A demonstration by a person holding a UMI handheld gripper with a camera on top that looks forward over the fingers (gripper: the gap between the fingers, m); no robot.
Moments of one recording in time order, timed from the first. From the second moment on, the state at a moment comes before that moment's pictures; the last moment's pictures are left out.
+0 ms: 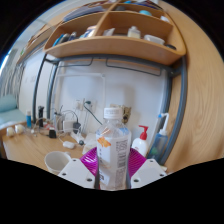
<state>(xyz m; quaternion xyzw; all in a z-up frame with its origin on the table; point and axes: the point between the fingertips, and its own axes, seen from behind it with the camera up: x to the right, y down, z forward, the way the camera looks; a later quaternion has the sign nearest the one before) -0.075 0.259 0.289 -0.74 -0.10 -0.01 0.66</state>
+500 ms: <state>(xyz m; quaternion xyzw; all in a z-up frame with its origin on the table) -0.057 0.264 0.239 -0.73 -0.03 0.07 0.68</state>
